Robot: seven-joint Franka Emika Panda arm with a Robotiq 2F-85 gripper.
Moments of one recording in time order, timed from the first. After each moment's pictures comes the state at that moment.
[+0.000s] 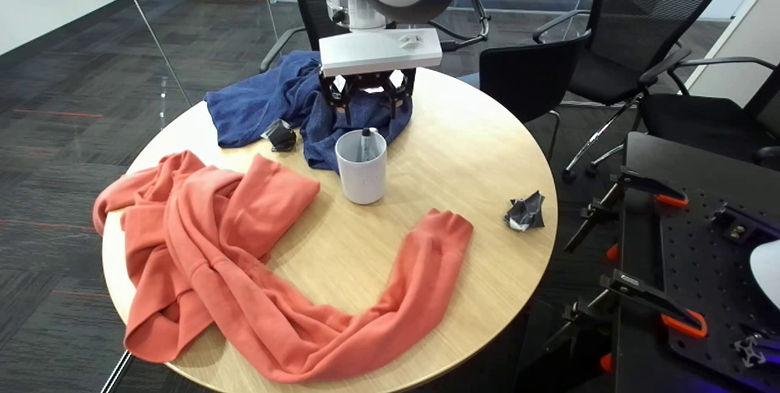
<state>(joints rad) 0.11 0.50 -0.08 -2.00 -0.08 2.54 0.99</state>
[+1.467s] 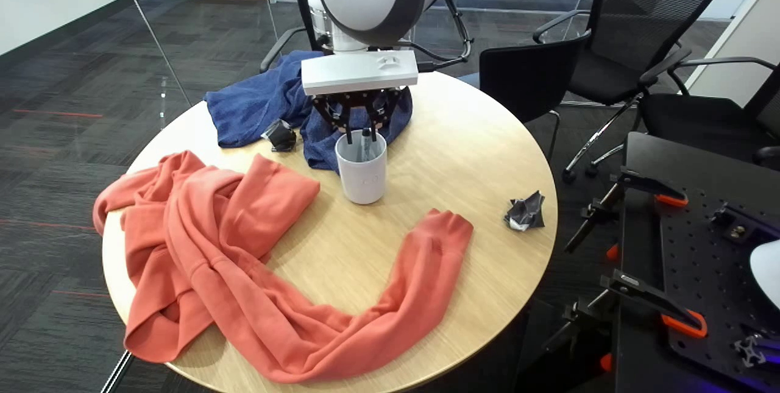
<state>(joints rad) 0.11 0.61 -0.08 -1.89 0.01 2.48 0.98</state>
